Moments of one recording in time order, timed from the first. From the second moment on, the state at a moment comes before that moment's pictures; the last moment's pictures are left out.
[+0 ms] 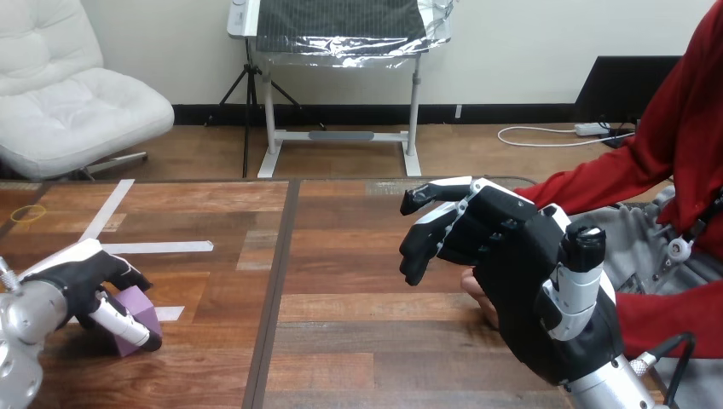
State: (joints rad) left arm -0.37 0.71 -0.17 0.51 0.56 0.21 -0.45; right arm 0.21 -0.16 0.06 -0.28 0.41 -0.25 0.54
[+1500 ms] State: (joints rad) left arm -0.37 0.70 -0.18 0.51 0.55 0.21 -0.35; right arm 0.21 -0.16 0.06 -0.28 0.41 -0.25 0.55
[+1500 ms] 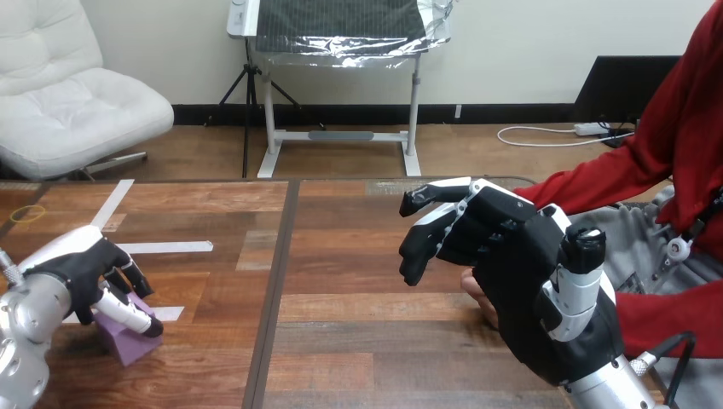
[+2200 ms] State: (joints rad) left arm -0.37 0.70 -0.19 0.52 0.56 0.21 -0.33; right arm 0.21 -0.16 0.05 -0.28 0.41 -0.25 0.55
